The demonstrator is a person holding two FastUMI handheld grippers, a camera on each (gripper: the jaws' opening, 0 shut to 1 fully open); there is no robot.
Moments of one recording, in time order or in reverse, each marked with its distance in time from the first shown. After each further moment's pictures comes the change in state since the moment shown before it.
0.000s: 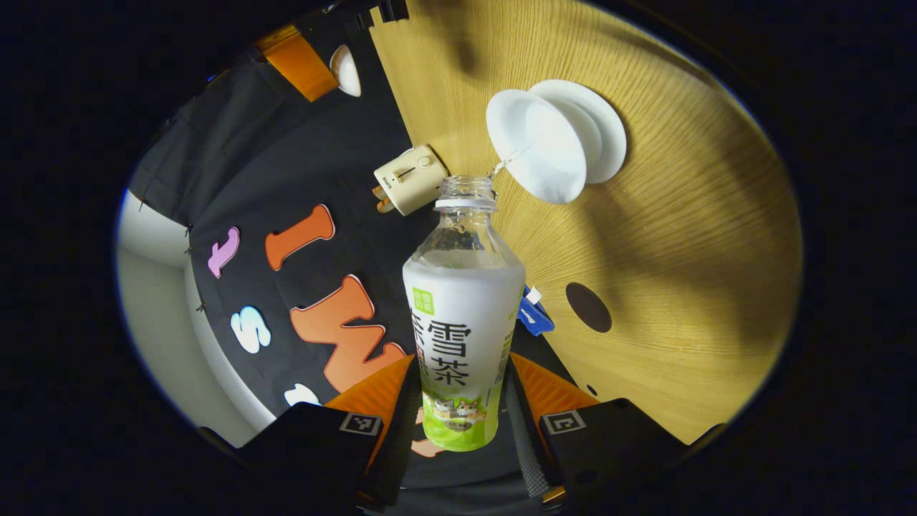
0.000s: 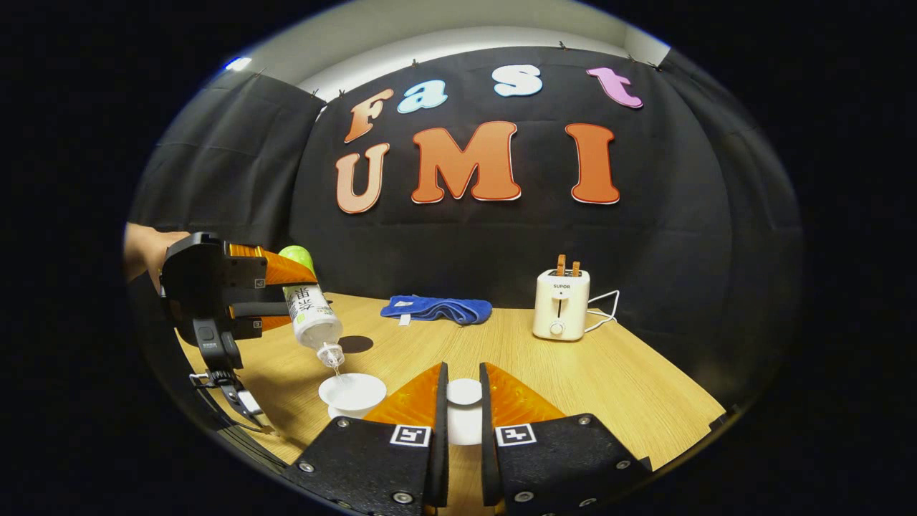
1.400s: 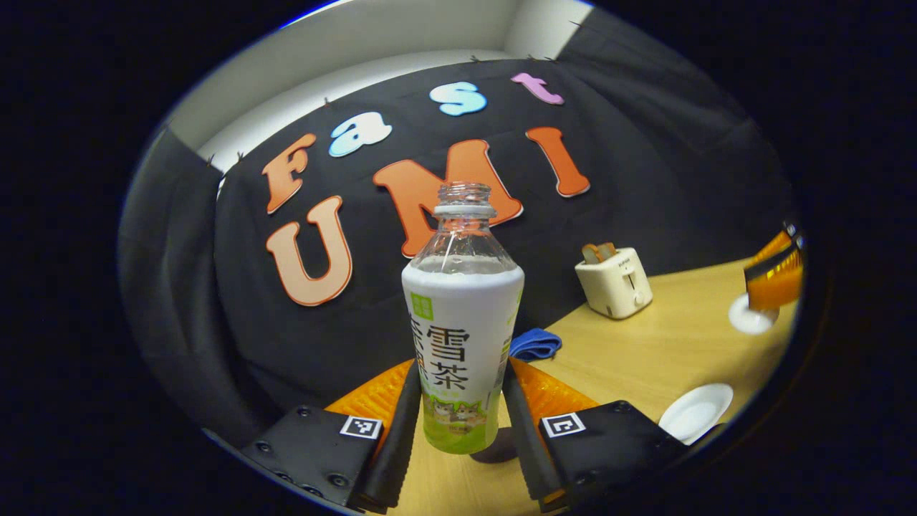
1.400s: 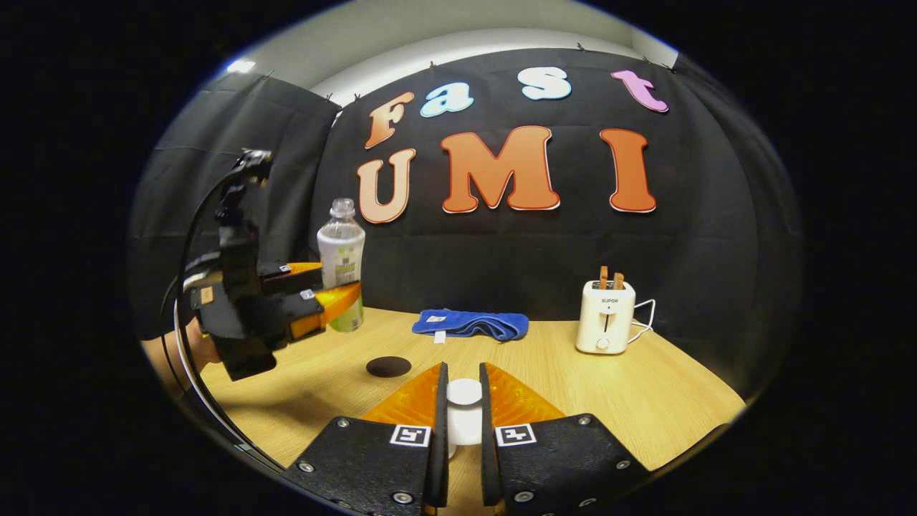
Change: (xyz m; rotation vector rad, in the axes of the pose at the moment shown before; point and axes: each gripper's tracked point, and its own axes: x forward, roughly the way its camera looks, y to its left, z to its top) left arm -0.002 0.025 -0.079 -1.783 -0.084 0.251; right arm 0.037 0.078 0.024 0.013 -0.026 0.084
